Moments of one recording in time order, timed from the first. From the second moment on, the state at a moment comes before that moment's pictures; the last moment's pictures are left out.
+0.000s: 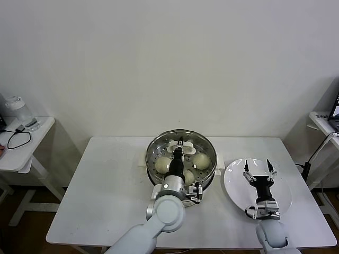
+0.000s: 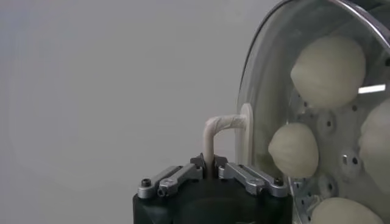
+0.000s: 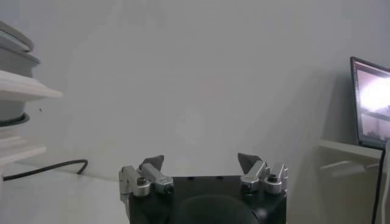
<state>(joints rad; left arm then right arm) 0.83 -1.39 0.29 -1.79 1.45 0.68 0.31 -1.20 1.18 0.51 1.41 0.13 0.39 0.20</state>
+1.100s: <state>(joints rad) 0.83 -1.40 0.29 -1.75 1.47 0.64 0.29 -1.21 1.18 0.52 1.42 0.13 0.40 0.20</state>
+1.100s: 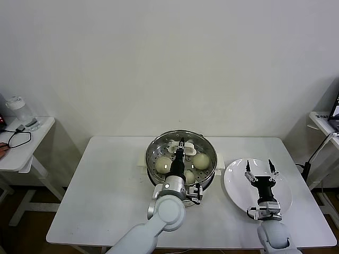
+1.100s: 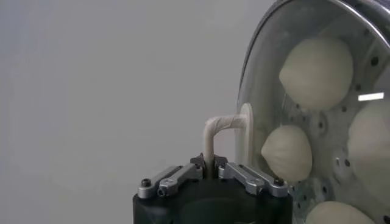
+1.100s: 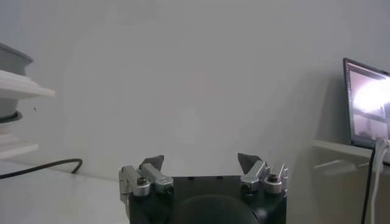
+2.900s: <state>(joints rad) 1.26 -1.21 -0.16 -2.19 0.68 0.37 -0.04 -1.27 1.15 0.50 1.54 0.32 0.30 0.17</state>
